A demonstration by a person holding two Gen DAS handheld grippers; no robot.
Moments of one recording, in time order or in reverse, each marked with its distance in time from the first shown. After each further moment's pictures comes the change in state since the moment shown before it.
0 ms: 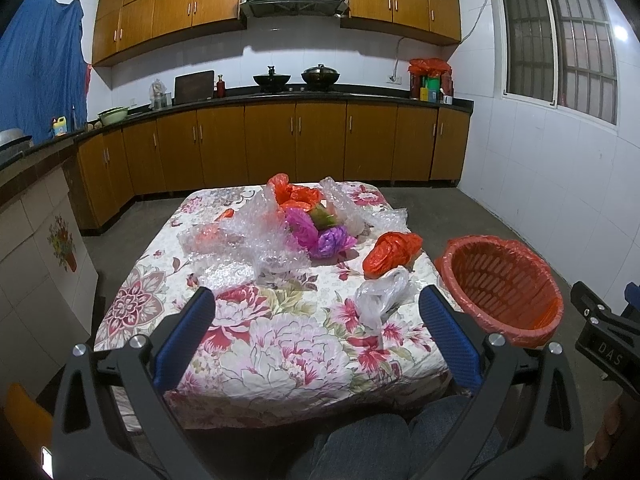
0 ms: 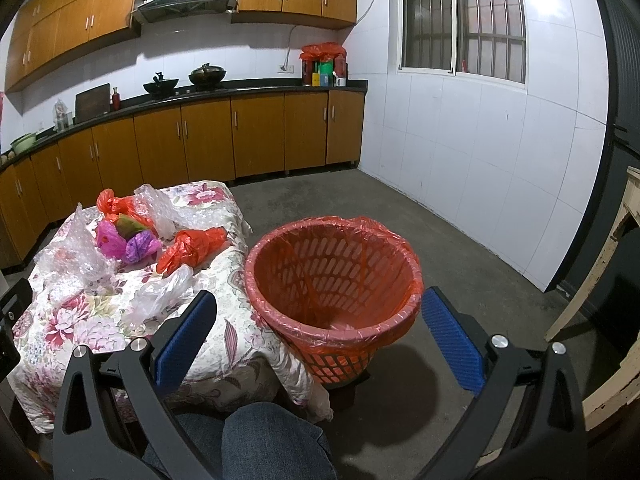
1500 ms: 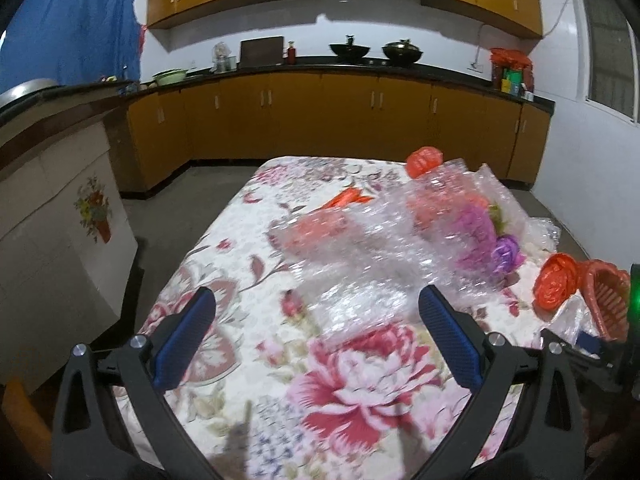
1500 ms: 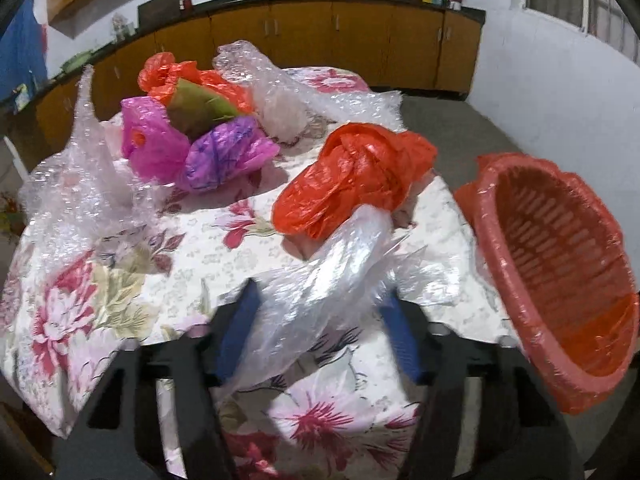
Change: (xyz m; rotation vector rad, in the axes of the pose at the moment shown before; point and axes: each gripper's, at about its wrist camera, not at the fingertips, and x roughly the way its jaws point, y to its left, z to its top) left arm 0.158 0.144 0.003 -0.136 0.092 0.187; right arm 0.191 0.178 -0.036 -0.164 0.330 0.312
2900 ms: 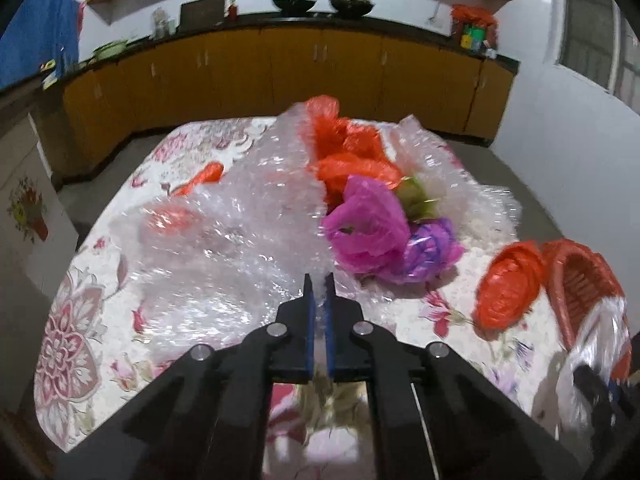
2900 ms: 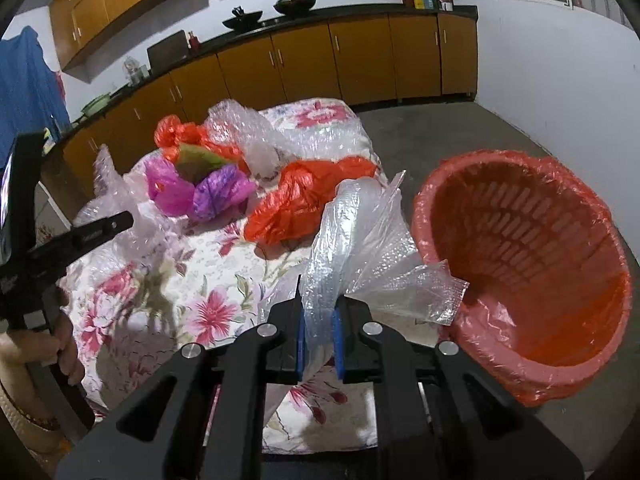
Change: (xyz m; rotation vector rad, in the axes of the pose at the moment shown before) left arm 0.055 -0.099 0.020 0.068 0.175 -0.168; right arm -0.064 -0.066 -0.005 0.096 -0.090 0.114
